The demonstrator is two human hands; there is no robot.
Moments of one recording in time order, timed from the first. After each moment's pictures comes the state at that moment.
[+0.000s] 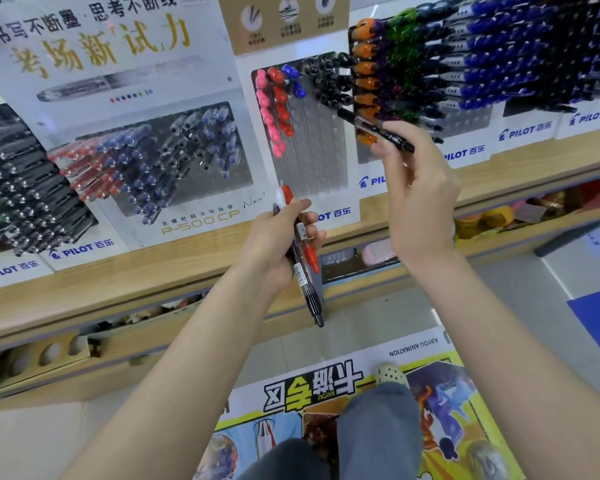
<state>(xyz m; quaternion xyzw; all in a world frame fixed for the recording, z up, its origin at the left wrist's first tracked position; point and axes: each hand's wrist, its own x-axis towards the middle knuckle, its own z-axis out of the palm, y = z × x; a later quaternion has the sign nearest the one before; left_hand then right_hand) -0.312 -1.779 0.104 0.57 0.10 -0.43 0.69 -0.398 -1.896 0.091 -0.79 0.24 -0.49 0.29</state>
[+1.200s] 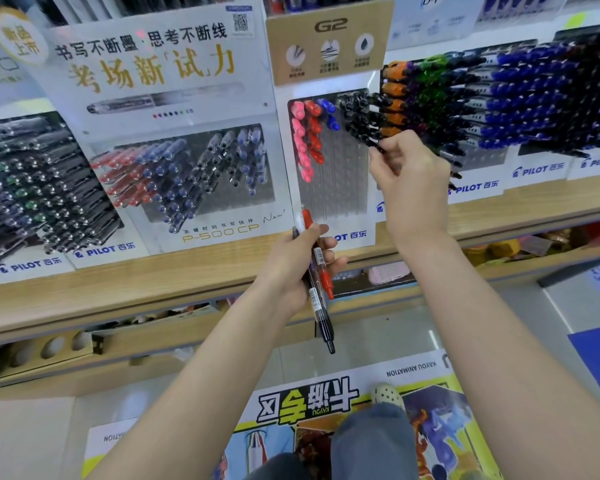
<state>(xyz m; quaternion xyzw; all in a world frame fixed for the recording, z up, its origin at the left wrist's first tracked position) -0.314 -1.770 0.111 0.56 0.10 -0.45 0.69 -0.357 -1.906 0.111 -0.83 0.26 -0.42 0.27</state>
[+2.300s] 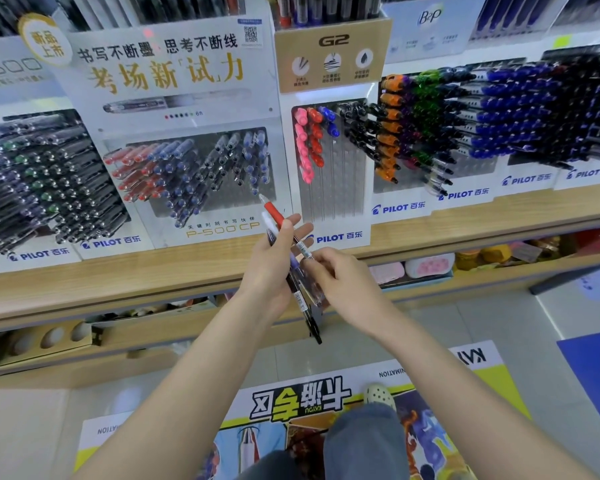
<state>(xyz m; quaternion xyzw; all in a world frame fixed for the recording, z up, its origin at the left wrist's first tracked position) -0.313 -1.749 0.103 0.60 0.07 -0.37 0.71 -0.393 -1.824 0.085 -0.81 0.25 -0.04 0.53</state>
